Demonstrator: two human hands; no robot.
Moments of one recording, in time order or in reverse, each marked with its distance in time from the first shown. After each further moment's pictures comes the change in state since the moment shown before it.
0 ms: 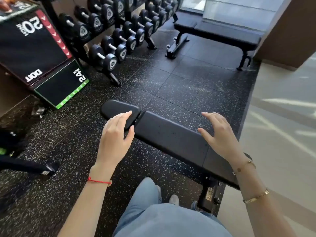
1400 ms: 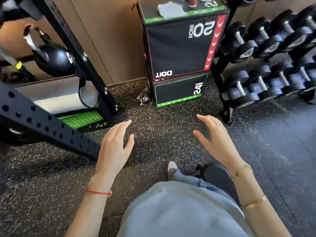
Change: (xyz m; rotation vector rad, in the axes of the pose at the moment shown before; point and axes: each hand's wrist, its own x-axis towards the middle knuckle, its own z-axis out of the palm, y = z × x) left_hand 0.180 -0.583 -0.238 0.177 0.305 -0.843; right_hand 0.540 -0.542 0.432 0.193 -0.522 -0.623
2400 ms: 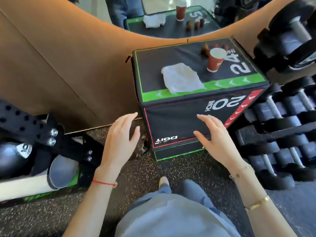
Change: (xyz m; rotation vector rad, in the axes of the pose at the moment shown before) left_hand 0.649 -0.028 0.064 -0.009 0.103 0.089; right_hand 0.634 0.061 -0.018 -0.013 0.022 -0.069
